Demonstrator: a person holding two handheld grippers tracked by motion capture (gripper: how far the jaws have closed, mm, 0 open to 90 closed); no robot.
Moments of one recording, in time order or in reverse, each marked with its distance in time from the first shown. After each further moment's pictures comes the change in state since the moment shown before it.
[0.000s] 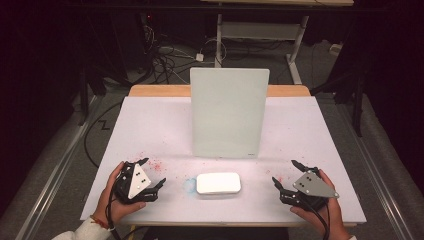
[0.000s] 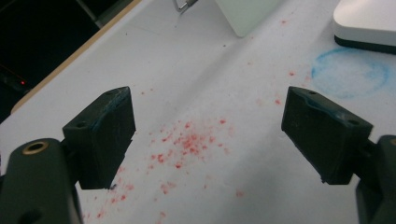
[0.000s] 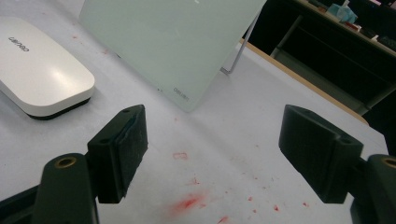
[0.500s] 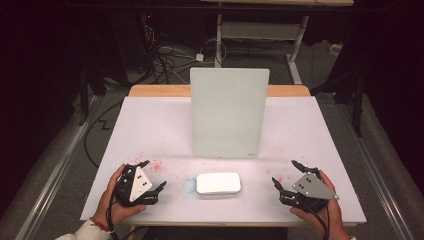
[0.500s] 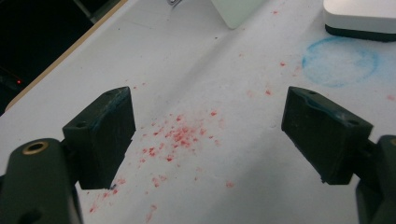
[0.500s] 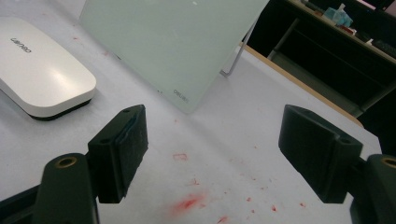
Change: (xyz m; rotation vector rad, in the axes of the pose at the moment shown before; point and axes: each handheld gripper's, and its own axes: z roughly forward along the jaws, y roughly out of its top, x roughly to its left) left arm -0.006 0.000 0.000 0.004 -0.012 0.020; right arm 0.003 0.002 -0.003 -0.004 -0.013 -0.010
